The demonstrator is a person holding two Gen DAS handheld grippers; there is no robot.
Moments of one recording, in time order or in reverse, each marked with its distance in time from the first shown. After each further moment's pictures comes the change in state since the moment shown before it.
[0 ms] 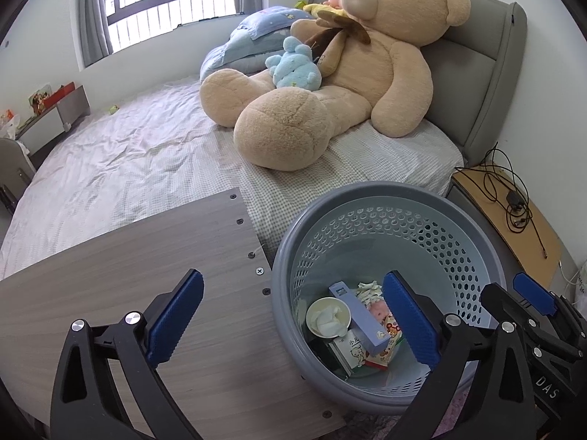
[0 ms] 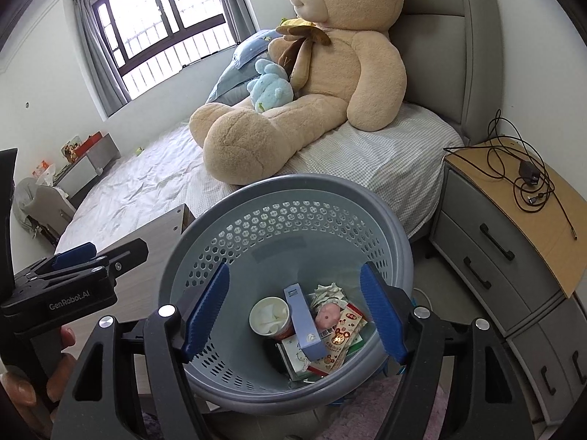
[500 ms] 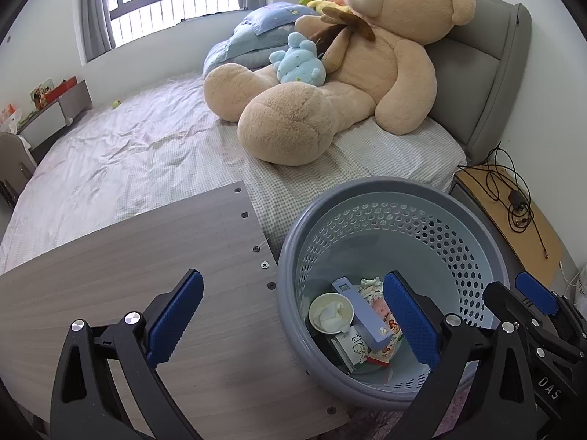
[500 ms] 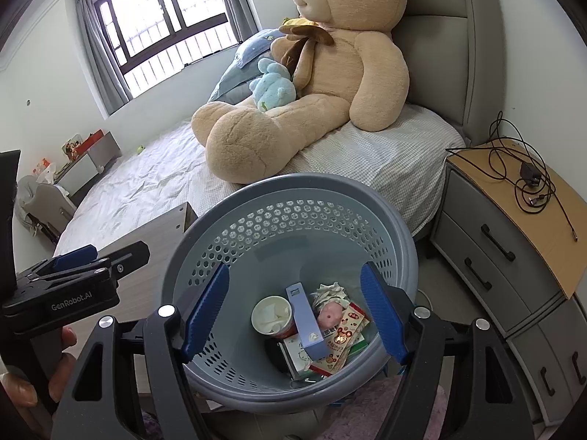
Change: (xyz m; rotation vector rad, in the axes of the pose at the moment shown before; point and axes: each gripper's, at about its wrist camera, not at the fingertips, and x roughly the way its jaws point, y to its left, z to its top) left arm 0.002 0.006 -0.002 -0.013 0.017 0.002; right arm 0.000 0.001 -0.001 -0.003 0.003 0.006
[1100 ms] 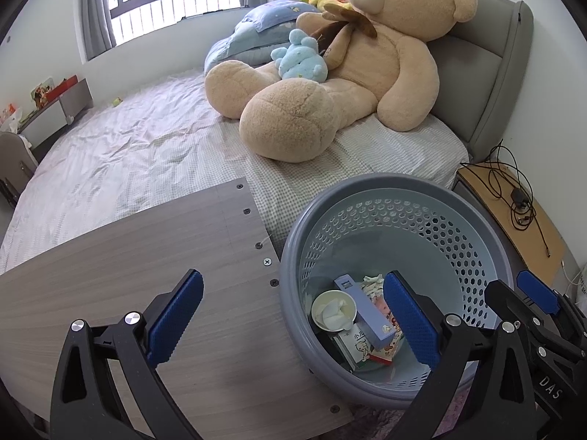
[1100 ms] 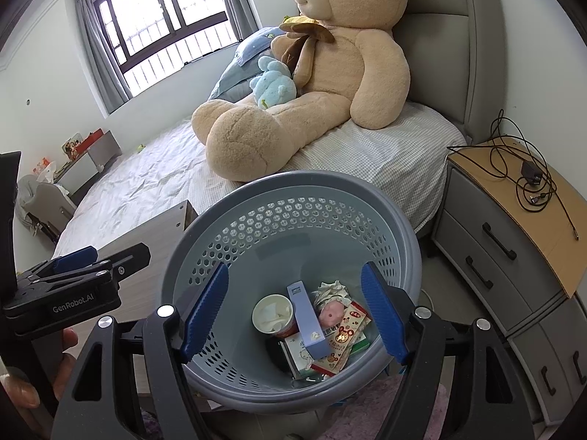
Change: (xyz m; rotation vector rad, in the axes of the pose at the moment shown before) left arm 0.002 -0.001 -0.002 0.003 0.010 0.010; right arm 0.003 0.003 0.000 -0.002 0.007 0.000
